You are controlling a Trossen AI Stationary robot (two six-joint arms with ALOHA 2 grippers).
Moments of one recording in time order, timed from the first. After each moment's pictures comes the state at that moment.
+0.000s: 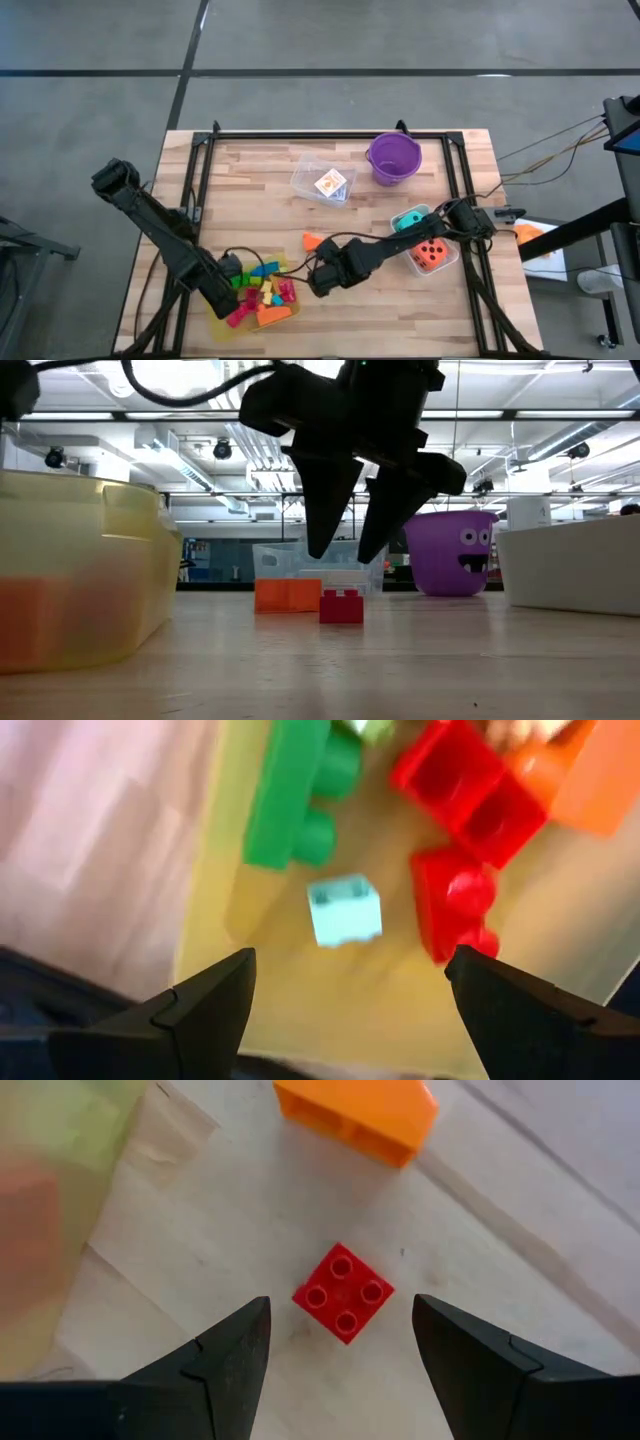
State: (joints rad) left arm -0.78 1.39 0.92 -0.97 0.11 -1.43; right arm 0.36 2.18 1.76 -0.94 0.31 1.23
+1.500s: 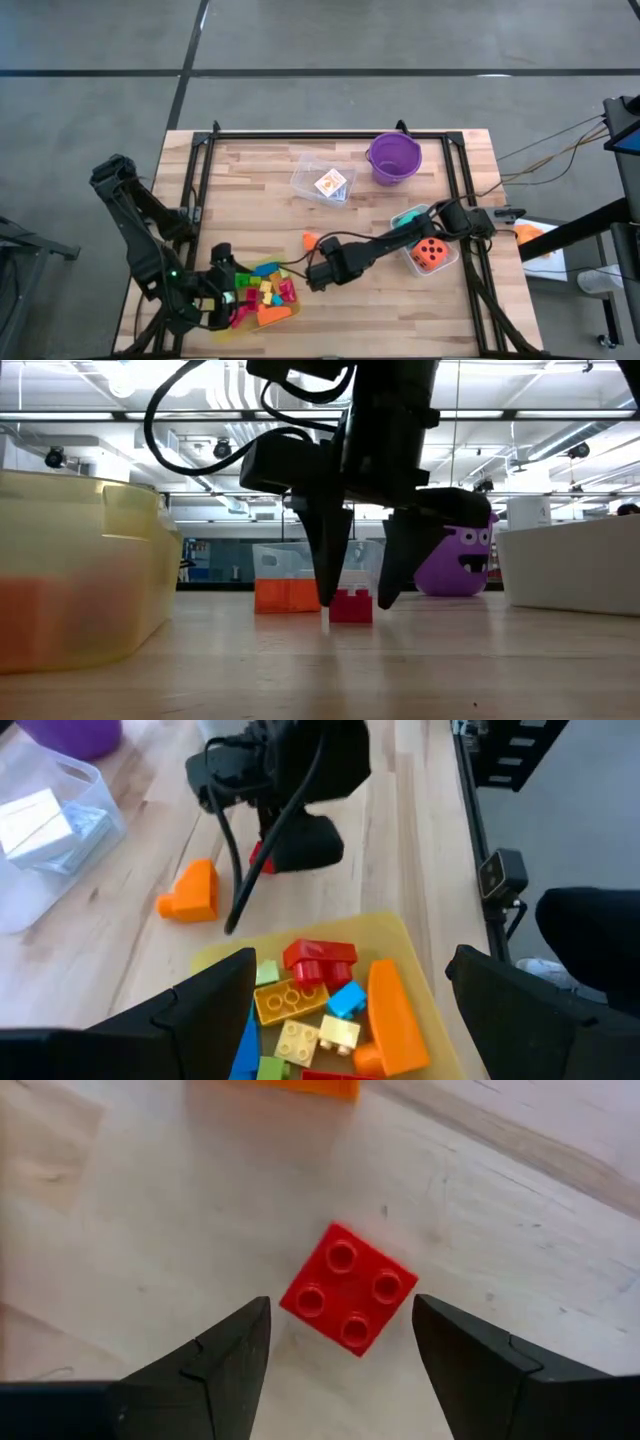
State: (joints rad) left arm -0.95 1.33 1.16 -0.83 -0.70 -0.86; right arm 0.32 2.24 1.75 -0.94 0.20 1.48
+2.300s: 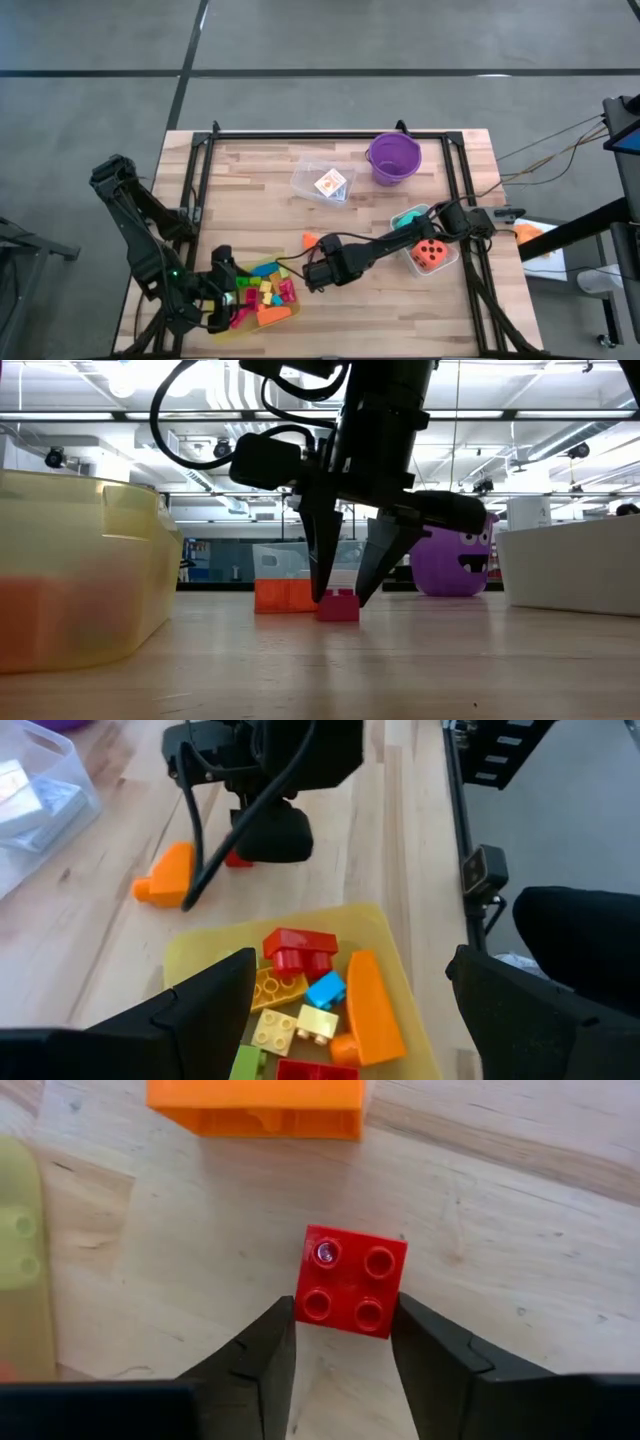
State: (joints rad) left arm -0.95 1.33 1.16 -0.81 -0.65 -0.90; right arm 0.33 2.28 1.76 -0.90 0.25 1.62
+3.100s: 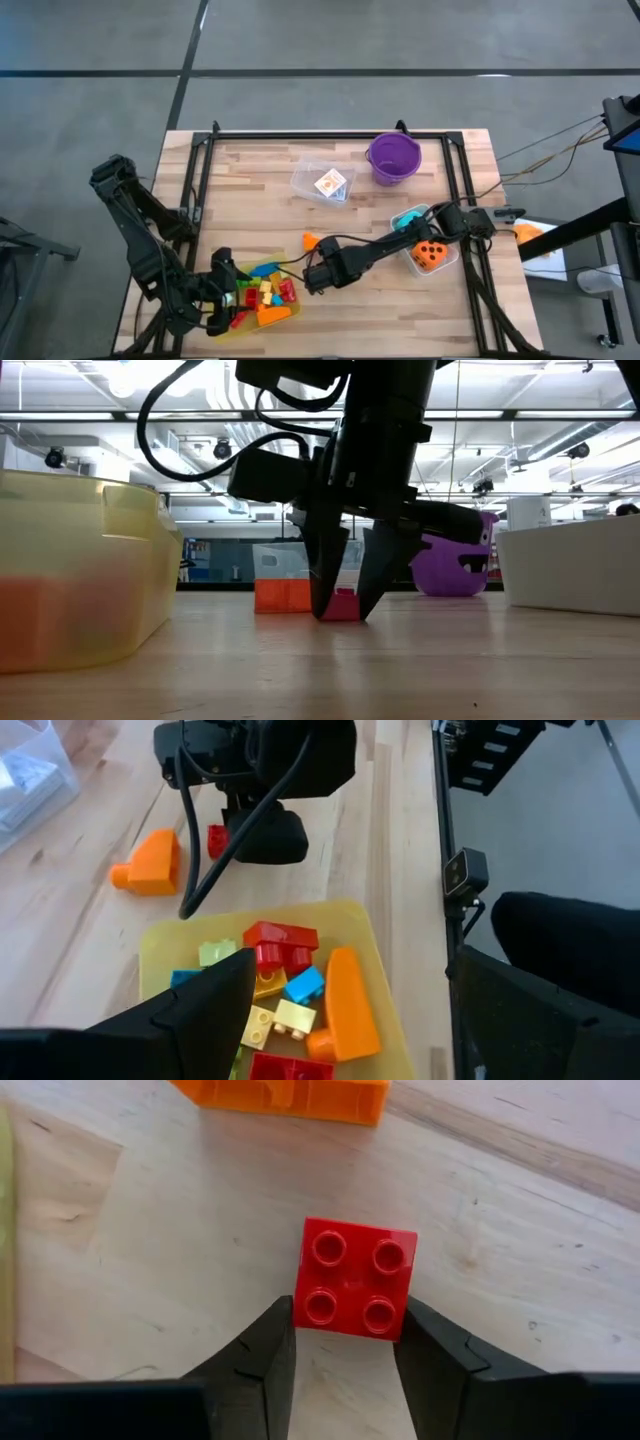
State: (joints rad) left arm -0.95 1.33 1.16 -0.79 -0.62 -0.94; right arm 0.33 2.30 1.75 -0.89 0.26 1.55
